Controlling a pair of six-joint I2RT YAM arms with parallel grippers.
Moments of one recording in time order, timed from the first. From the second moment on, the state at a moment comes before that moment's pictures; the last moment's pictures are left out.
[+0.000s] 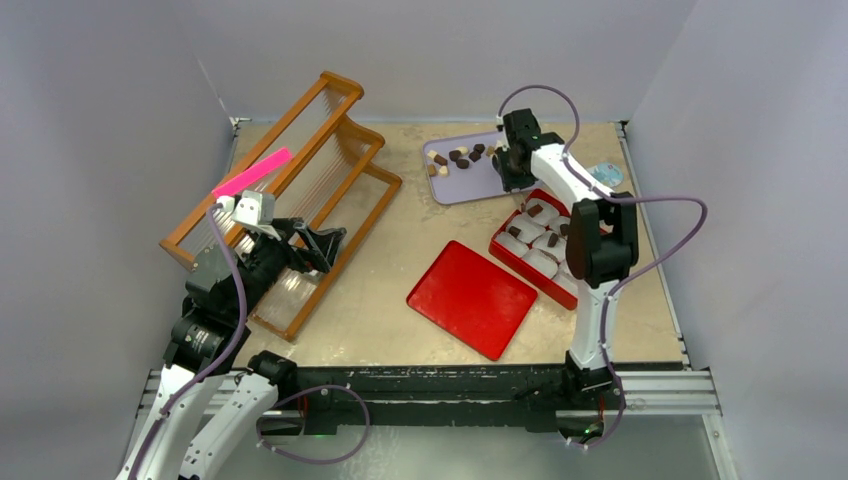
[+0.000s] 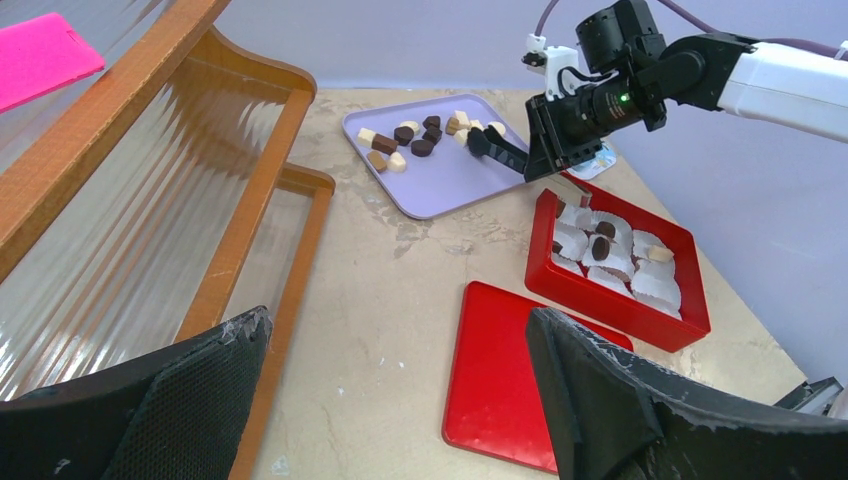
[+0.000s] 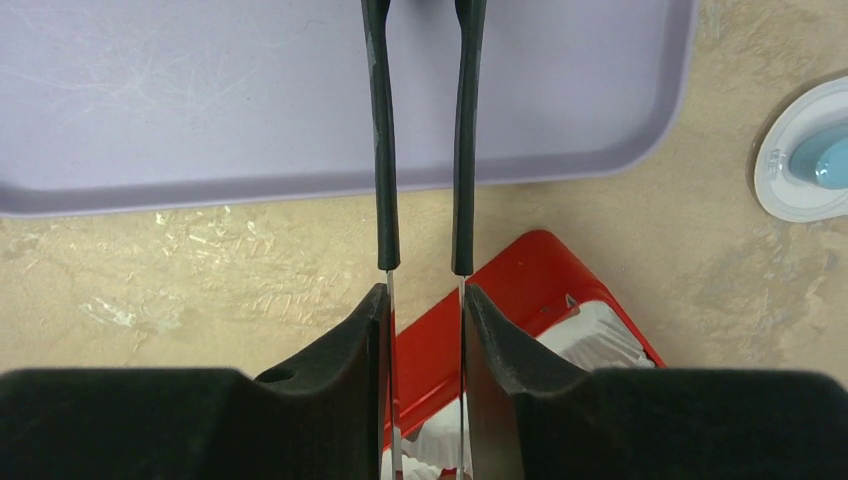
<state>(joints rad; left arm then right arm) -0.37 0.50 0.84 -0.39 0.08 -0.31 0.24 2.09 1.77 -0.73 0.13 0.03</state>
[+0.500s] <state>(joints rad) -0.37 0.50 0.84 -0.39 0.08 -0.31 0.24 1.76 1.58 -0.74 0.13 0.10</state>
